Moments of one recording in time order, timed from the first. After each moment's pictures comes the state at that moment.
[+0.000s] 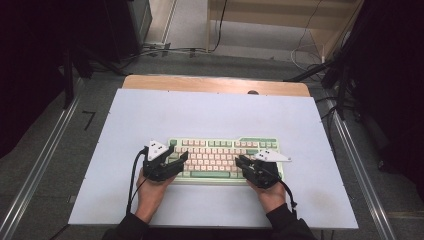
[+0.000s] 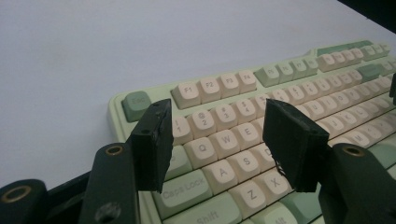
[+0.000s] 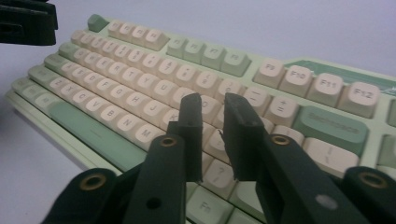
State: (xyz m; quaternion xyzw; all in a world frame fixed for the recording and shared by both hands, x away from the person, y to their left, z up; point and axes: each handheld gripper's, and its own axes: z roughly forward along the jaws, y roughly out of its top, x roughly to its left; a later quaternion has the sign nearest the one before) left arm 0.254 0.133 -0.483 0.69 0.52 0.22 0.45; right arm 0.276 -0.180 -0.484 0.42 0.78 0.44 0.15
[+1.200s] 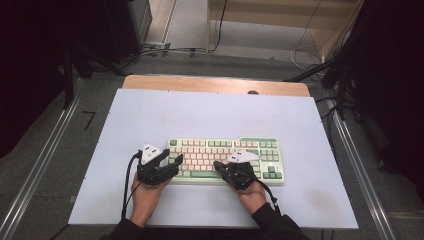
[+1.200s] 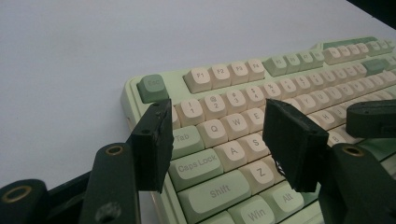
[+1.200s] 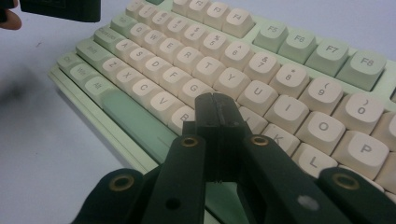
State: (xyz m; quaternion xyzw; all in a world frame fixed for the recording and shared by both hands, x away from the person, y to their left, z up) left arm 0.246 0.142 -0.485 0.68 0.53 0.21 0.45; right arm 0.276 -0.124 -0.496 0.36 0.82 0.42 0.11
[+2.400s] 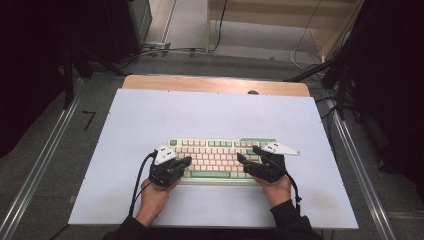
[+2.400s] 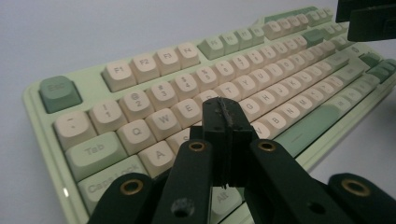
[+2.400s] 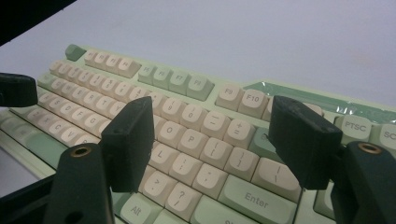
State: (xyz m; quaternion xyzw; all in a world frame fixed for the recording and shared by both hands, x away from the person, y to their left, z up) left arm 0.250 0.113 -0.487 0.74 0.47 0.16 0.46; right arm 0.291 -0.196 -0.473 0.45 0.76 0.45 0.16
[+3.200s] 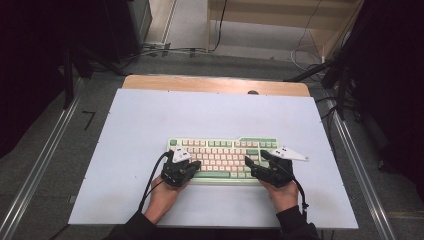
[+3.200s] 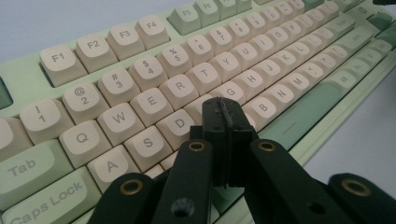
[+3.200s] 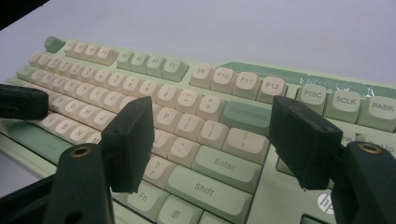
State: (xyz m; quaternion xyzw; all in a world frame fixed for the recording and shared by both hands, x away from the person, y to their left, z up) left arm 0.260 0.088 -0.494 0.78 0.45 0.14 0.41; right arm 0.281 -0.215 -0.477 0.47 0.75 0.44 0.17
